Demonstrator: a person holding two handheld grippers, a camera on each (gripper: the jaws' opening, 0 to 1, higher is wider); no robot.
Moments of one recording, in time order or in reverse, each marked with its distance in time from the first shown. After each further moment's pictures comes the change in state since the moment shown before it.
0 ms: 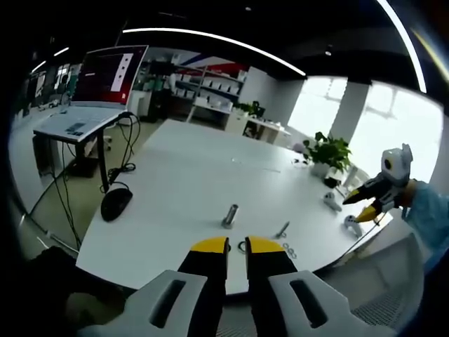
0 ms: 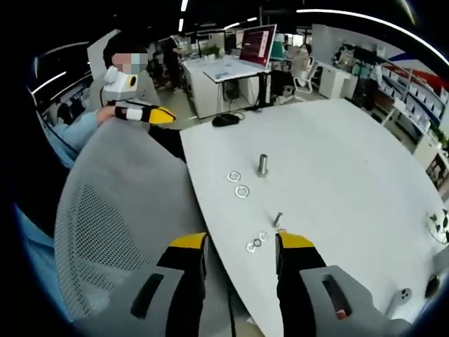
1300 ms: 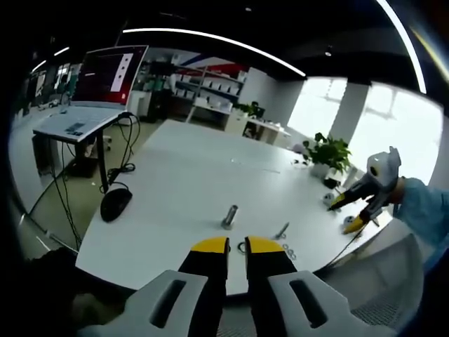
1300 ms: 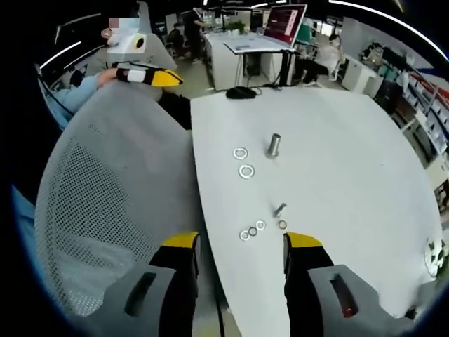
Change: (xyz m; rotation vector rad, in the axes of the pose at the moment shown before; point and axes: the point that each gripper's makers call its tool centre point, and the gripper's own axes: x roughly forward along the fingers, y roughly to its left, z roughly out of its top) left arm -0.001 0.000 0.000 -0.002 -0.003 -0.001; right arm 0.038 -0.016 -0.023 -0.175 0.207 0.057
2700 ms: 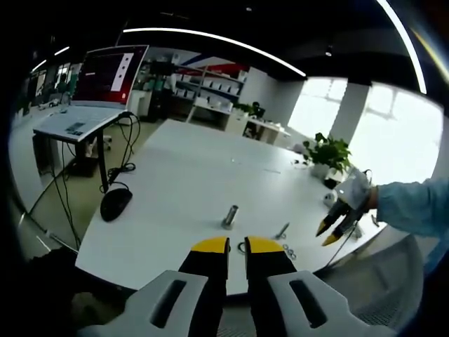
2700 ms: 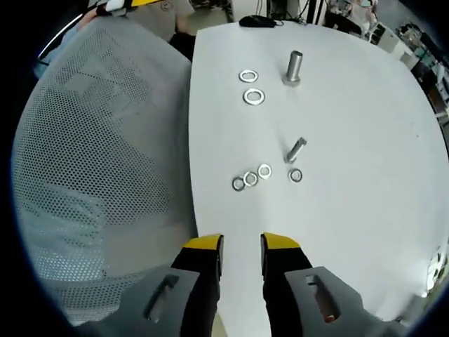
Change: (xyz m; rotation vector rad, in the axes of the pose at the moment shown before) left arm 0.000 0.000 0.000 -0.004 -0.002 0.001; right arm 0.060 -0.019 -0.082 -0.039 0.311 0.128
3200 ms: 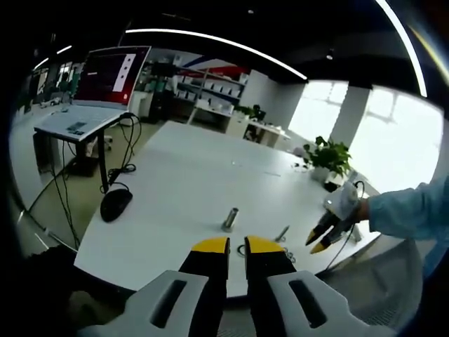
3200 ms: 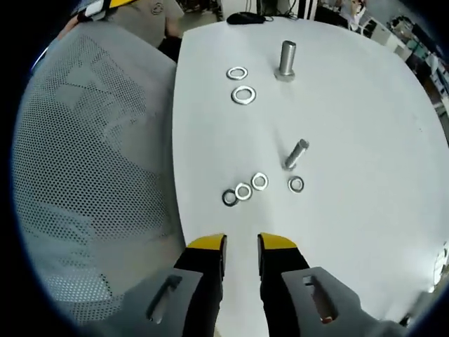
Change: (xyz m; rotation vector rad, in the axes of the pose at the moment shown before) left arm -0.001 0.001 0.003 -0.018 -0.021 -0.001; right arm 0.029 0.003 0.019 0.022 -0.025 -0.006
